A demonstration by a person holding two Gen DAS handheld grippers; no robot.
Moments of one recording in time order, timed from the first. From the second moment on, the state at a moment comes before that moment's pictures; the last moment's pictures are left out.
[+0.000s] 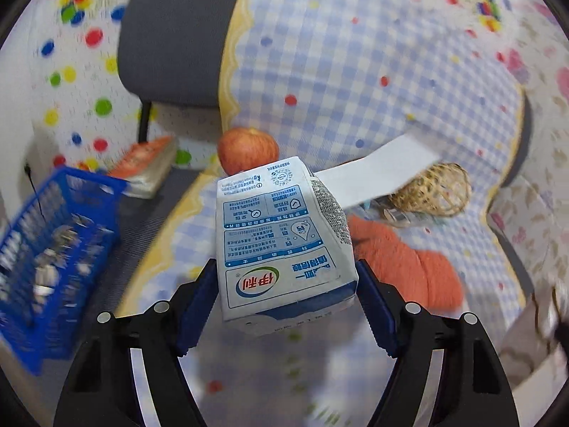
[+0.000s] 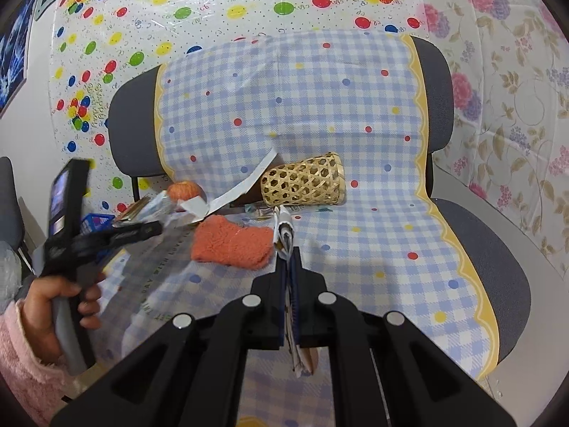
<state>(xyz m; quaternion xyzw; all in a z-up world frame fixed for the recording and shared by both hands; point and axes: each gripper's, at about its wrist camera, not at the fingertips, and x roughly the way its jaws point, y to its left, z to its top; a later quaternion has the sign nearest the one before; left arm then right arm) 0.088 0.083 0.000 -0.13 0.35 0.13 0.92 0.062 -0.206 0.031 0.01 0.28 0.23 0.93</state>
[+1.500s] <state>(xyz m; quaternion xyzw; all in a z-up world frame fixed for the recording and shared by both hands) -0.045 -0.224 -0.012 0.10 0.36 -0.31 0.87 -0.100 -0.394 -0.011 0.10 0.33 0.02 0.94</state>
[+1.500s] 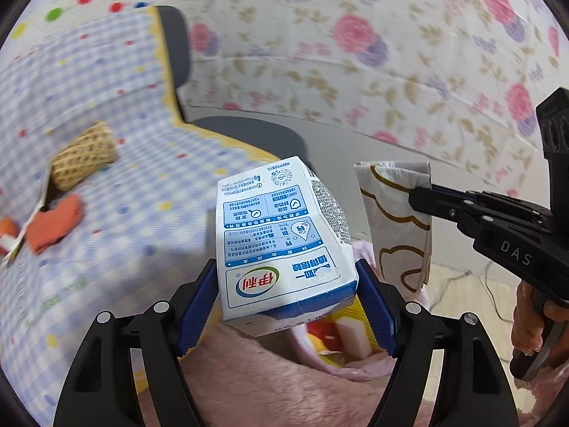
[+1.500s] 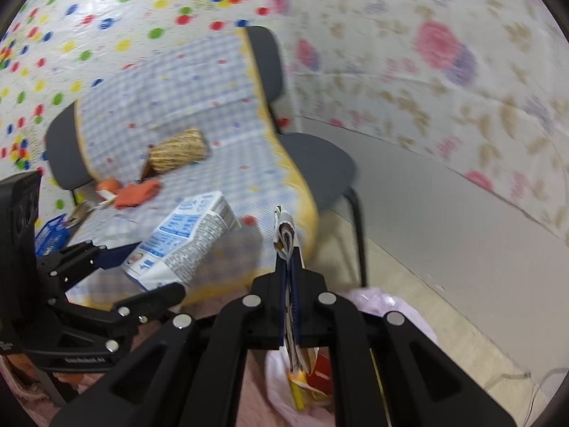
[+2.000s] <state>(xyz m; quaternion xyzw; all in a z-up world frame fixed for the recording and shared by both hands) -0.036 -0.284 -0.043 0.12 0.38 -0.36 0.84 -0.110 -0.444 -0.063 0.14 0.38 -0.05 0.91</state>
